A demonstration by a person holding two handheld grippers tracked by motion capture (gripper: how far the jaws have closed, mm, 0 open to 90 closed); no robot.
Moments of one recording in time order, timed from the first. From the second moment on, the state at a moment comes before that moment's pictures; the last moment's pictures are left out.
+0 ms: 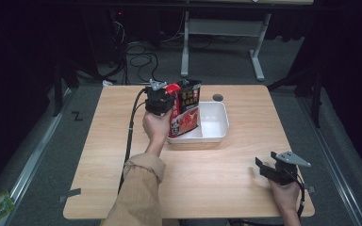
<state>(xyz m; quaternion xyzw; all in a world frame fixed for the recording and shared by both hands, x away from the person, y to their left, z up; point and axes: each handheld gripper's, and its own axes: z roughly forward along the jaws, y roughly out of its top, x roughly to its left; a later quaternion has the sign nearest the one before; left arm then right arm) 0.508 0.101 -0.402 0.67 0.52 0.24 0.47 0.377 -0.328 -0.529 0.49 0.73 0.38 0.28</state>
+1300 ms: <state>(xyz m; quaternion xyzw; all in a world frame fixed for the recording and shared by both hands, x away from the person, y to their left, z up) 0.503 0.129 -0.411 0.69 0.53 0.20 0.45 0.378 -0.328 -0.529 0.49 0.74 0.38 0.28</state>
